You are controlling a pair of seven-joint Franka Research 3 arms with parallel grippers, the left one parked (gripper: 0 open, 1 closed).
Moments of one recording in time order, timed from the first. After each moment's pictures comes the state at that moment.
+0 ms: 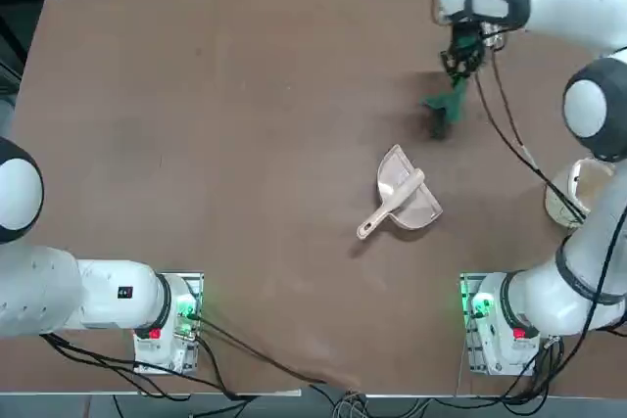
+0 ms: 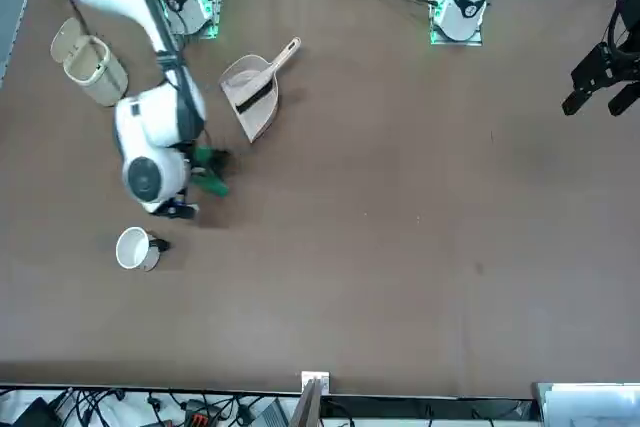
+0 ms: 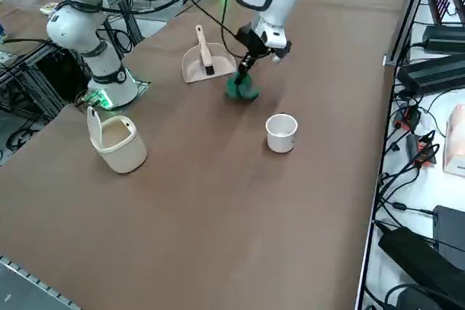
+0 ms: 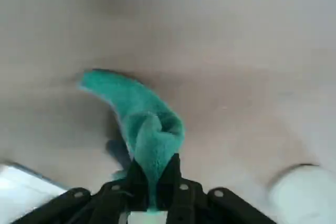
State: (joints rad) arm 0.15 0.46 0.04 -1.73 -0.15 1.70 0.21
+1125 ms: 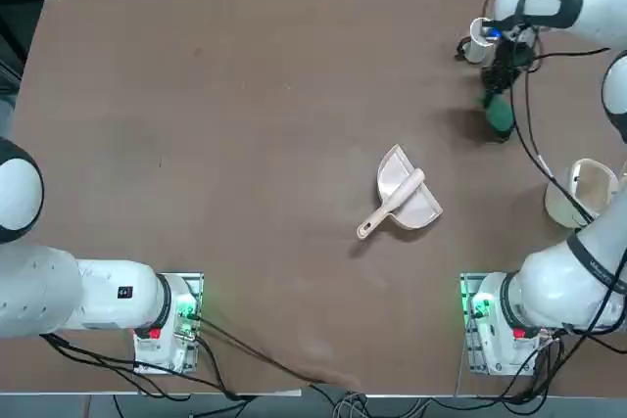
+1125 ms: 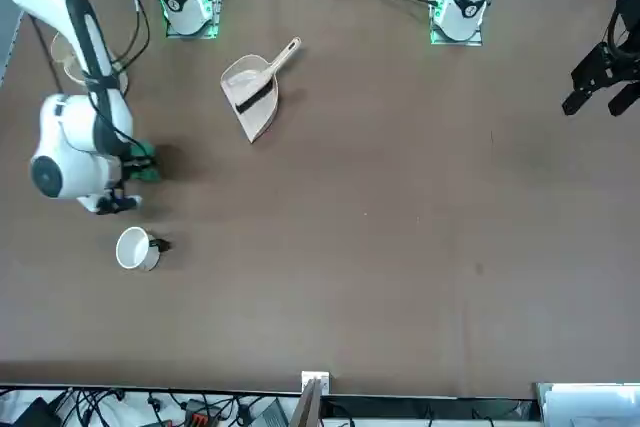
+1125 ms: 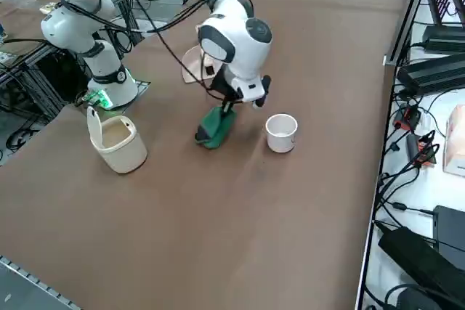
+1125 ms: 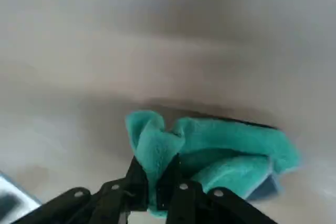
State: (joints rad) arm -0.08 0.47 0.07 -1.93 0.06 2.00 -0.15
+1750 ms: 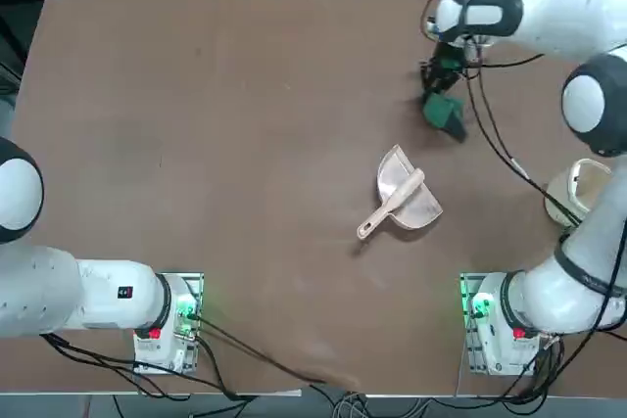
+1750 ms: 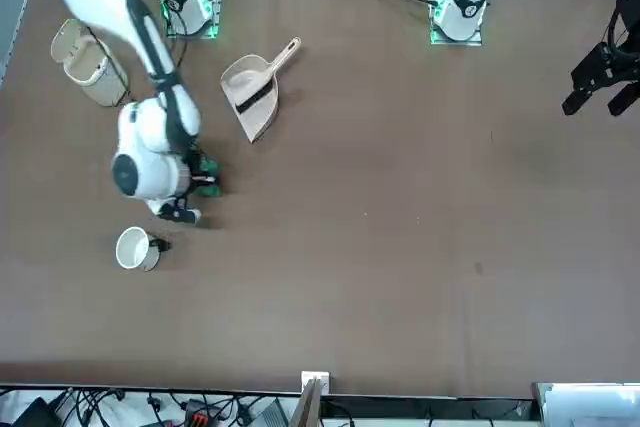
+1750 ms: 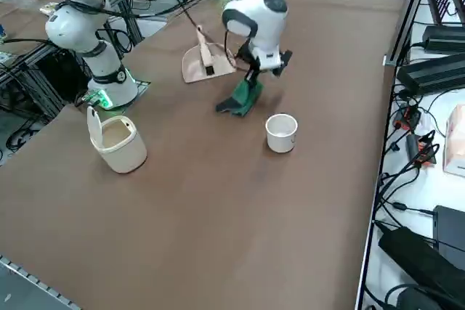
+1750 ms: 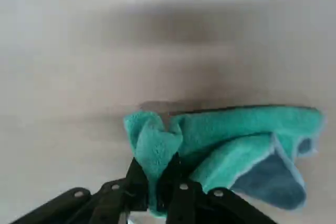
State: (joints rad) arm 0.21 0.50 0.08 -1.88 0.21 2.13 0.31
